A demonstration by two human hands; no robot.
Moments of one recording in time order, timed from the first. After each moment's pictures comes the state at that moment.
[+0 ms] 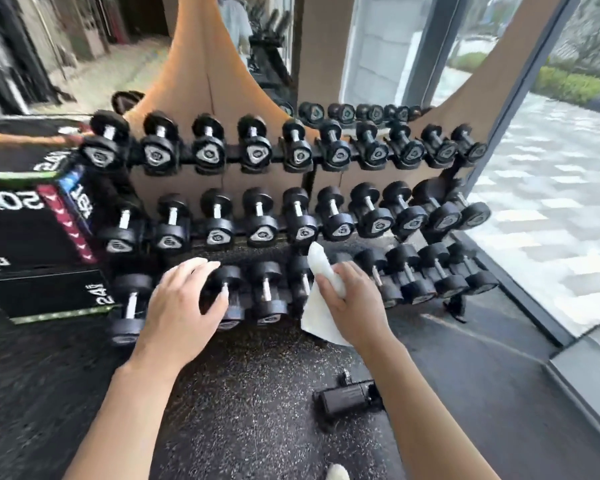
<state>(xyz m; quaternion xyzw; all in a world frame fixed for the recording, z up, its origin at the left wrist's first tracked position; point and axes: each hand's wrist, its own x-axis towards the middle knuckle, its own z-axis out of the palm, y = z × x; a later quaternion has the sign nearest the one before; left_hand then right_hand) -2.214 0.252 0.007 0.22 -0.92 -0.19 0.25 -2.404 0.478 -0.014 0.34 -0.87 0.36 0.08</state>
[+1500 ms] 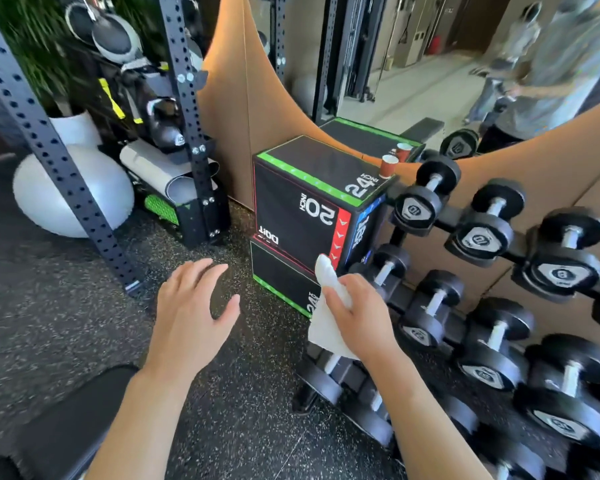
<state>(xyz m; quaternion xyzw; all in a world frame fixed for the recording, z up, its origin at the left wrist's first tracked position) -2.003 -0.281 -0.006 0.62 -0.74 -0.05 0.25 -2.294 -0.274 -0.043 0.64 -0.67 0.36 -0.13</state>
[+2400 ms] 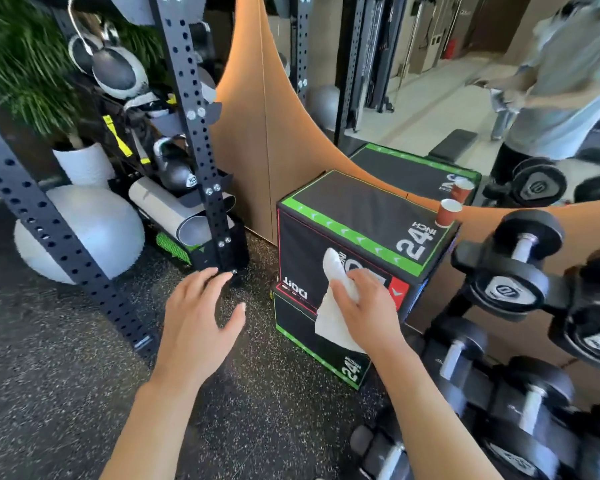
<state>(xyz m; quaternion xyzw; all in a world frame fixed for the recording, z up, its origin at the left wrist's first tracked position) -1.952 -0.620 -0.007 0.62 -0.74 -0.05 0.27 -2.243 -0.633 -0.040 0.63 -0.65 0.40 -0.13</state>
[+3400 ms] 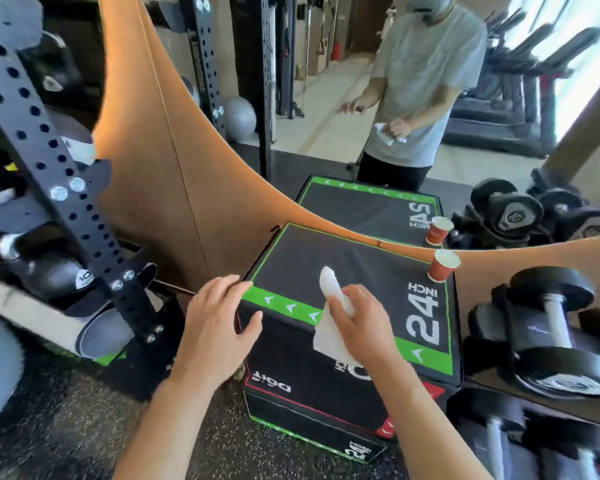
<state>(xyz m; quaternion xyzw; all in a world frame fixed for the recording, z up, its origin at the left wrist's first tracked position) -2.018 -1.072 -0.006 0.44 -0.85 -0.11 0.28 -2.276 -0.988 -0.047 0.50 -0.78 0.36 -0.08</state>
